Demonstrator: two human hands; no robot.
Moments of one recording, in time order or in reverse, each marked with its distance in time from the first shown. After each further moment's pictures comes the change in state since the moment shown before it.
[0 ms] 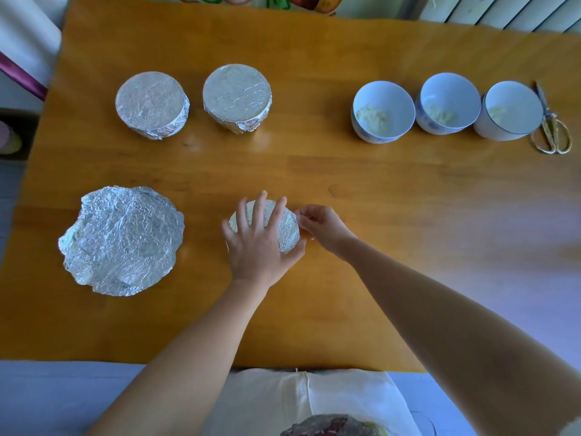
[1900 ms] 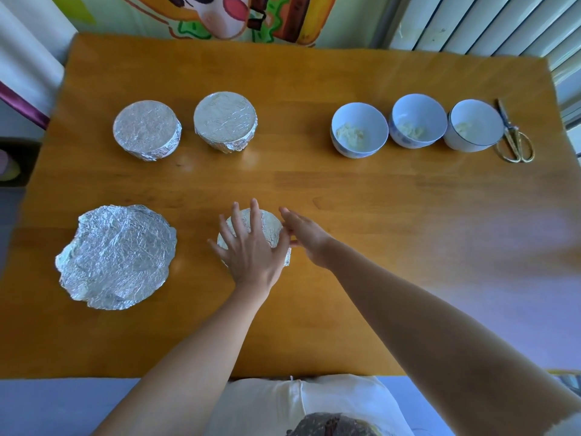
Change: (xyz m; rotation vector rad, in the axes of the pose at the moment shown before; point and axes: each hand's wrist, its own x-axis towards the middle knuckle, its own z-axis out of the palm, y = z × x) left_hand 0.003 0.026 -0.016 -0.249 -0.031 -0.284; right_hand -0.006 -0.026 0.009 0.251 -0.060 0.213
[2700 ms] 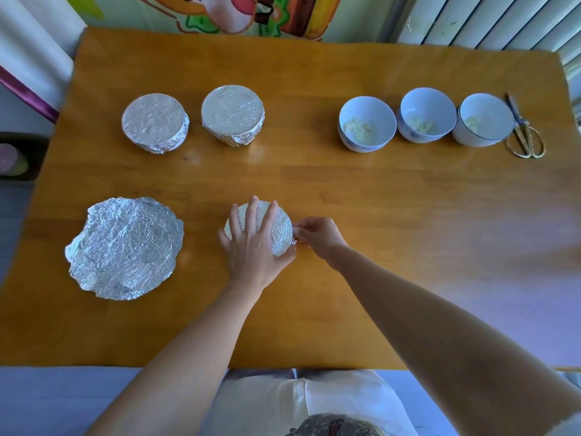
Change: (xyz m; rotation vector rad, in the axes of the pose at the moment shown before) left_hand -0.001 -0.028 0.005 0.165 0.031 0.258; right_hand 0.001 0.034 -0.011 -0.148 0.223 -0.121
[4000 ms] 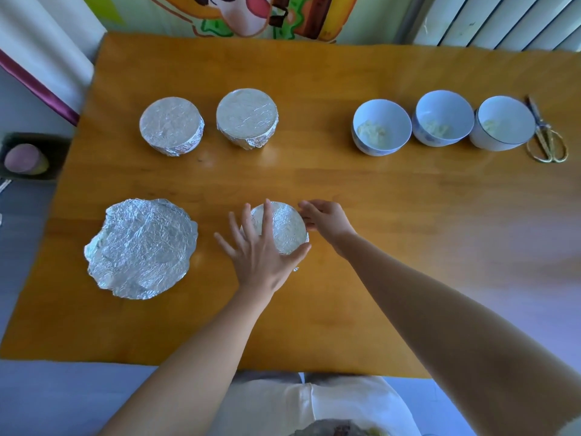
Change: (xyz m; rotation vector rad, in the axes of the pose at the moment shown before) left_hand -0.003 -0.002 -0.004 -0.116 -0.032 -0.173; right_hand 0.010 -0.038 0.002 0.045 0.035 -0.063
